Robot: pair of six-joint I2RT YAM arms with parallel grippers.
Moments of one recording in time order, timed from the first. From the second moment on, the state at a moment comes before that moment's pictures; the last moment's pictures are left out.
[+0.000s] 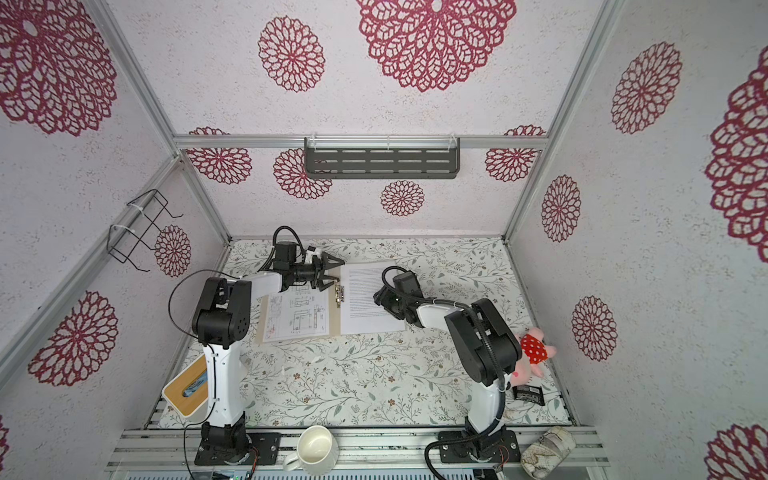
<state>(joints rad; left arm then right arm) -0.15 2.24 1.47 0.17 0.99 -1.02 0.52 1.86 1.02 0.13 -0.17 0.99</state>
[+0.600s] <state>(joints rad) -0.13 2.13 1.36 0.12 0.93 -0.98 0.58 1.86 1.07 0.10 -0.16 1.02</state>
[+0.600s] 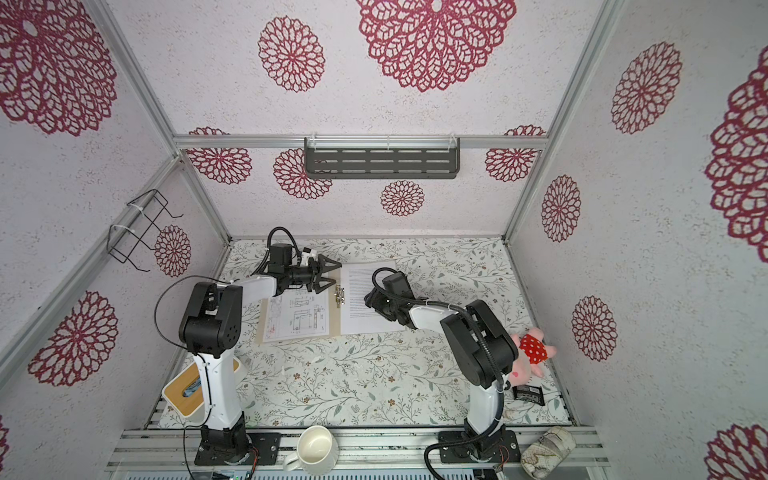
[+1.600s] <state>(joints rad) -0.12 2.23 1.53 -0.34 0.77 -0.71 0.59 1.92 1.14 0.06 -0.17 1.05</state>
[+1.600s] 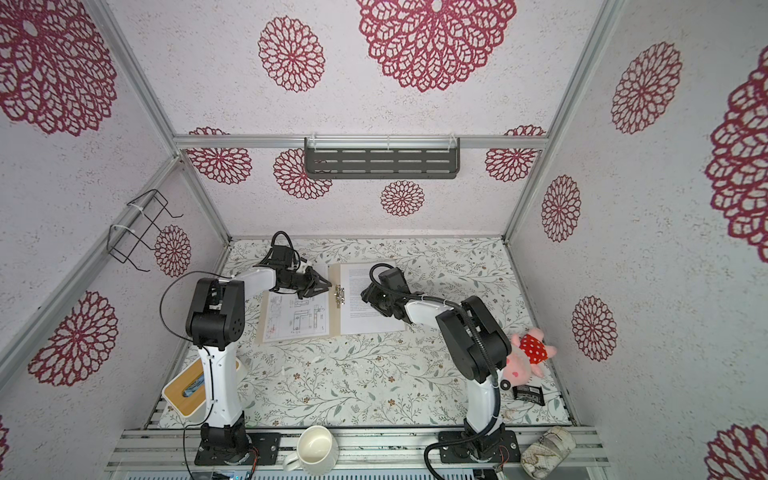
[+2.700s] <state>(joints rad) -0.16 2.29 1.57 -0.33 0.72 -0.75 0.59 1.92 1.14 0.04 -0.18 1.05</state>
